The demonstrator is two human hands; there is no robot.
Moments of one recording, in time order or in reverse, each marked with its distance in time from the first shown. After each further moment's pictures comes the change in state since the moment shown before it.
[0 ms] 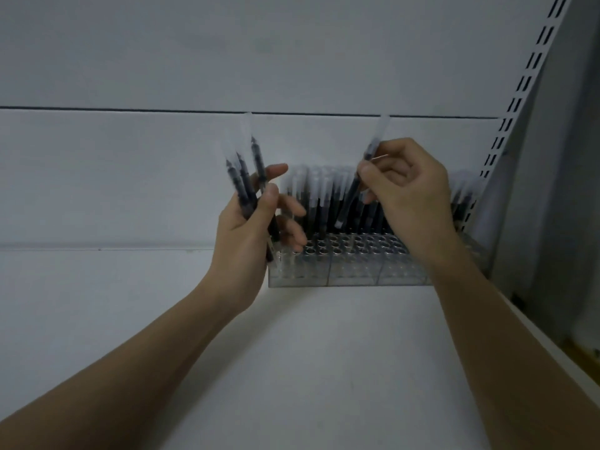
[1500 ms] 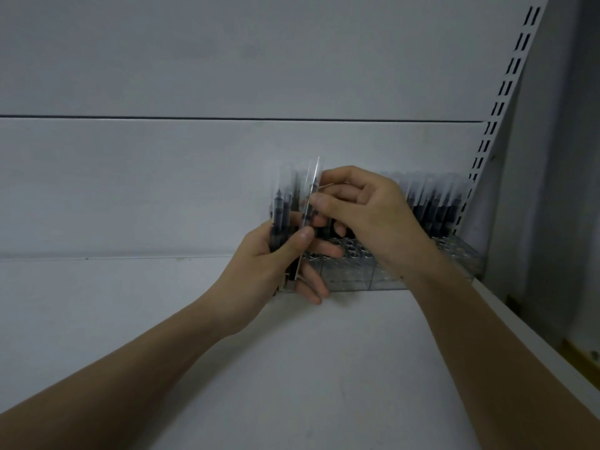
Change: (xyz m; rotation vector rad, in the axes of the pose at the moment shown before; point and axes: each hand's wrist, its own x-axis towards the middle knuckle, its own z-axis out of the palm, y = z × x) left_hand -0.015 -0.007 0.009 0.101 -0.300 -0.256; right_hand -0.015 -0.008 0.011 0.144 -0.336 0.174
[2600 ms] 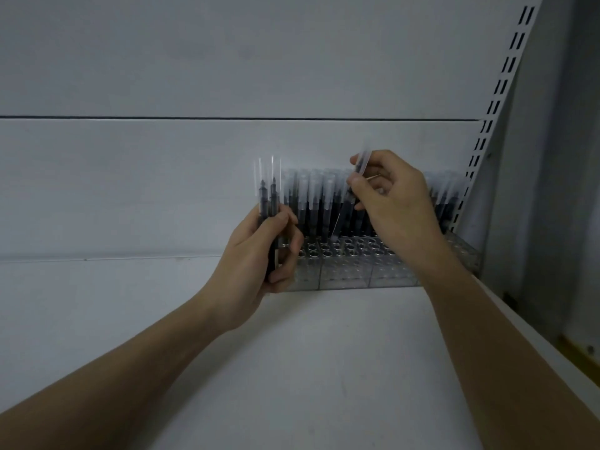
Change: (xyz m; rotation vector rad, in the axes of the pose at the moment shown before) left_hand 0.001 0.003 -0.006 -0.118 0.130 -0.005; right_hand 0.009 0.013 -0.021 -0.312 0.295 -0.154
